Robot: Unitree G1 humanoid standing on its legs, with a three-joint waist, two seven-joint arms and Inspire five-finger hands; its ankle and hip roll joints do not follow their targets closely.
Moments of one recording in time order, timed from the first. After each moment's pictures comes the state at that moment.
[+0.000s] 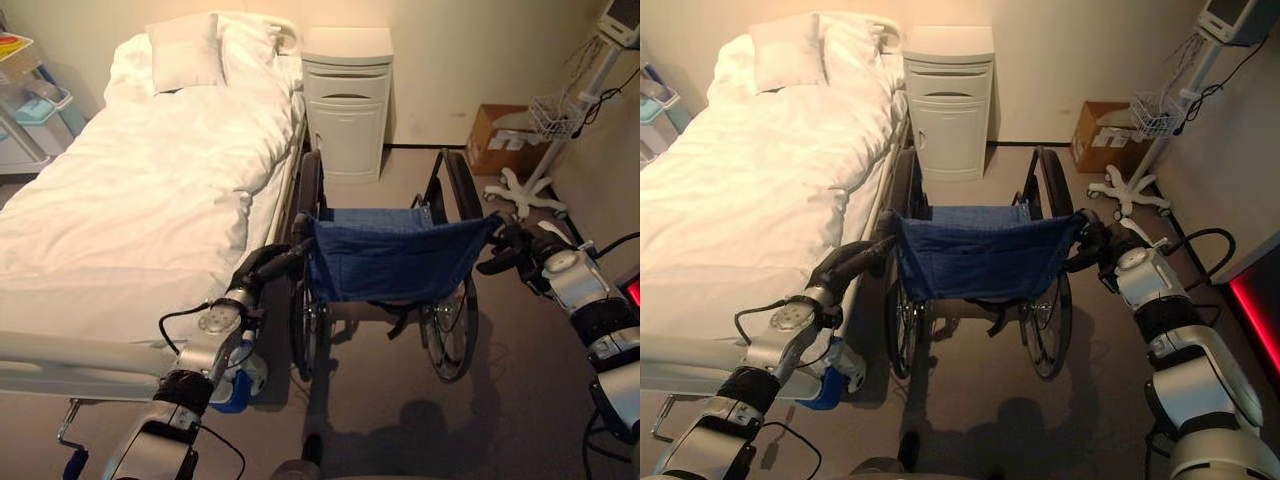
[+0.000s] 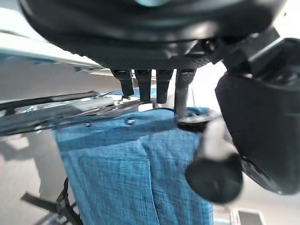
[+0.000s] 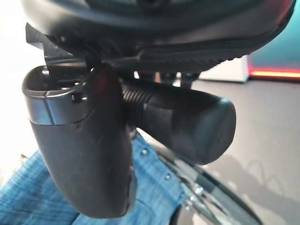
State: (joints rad) left arm -0.36 0.45 -0.18 0.50 -0.45 0.08 -0.06; right arm -0.78 -0.81 0.45 0.73 0.14 0.50 0.09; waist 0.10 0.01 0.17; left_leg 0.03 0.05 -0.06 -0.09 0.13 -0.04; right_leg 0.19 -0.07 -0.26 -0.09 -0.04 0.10
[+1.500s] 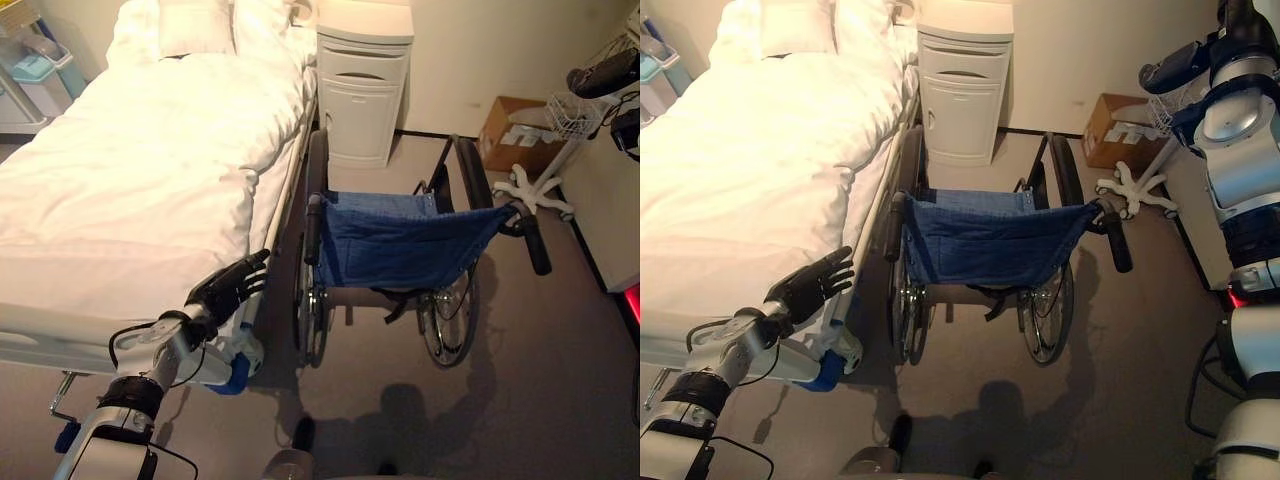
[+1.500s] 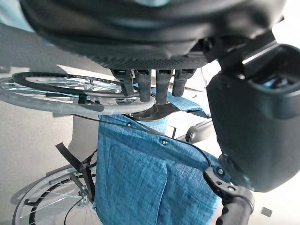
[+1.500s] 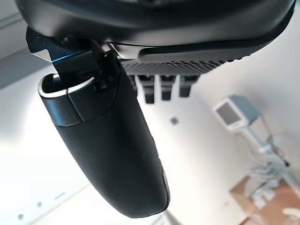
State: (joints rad) left arm -0.36 0.63 -0.15 0.66 -0.76 0.17 -0.30; right arm -1.12 -1.04 0.44 0.54 0.16 0.34 -0.23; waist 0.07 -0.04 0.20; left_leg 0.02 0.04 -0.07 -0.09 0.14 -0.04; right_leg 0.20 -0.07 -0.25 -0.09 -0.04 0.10
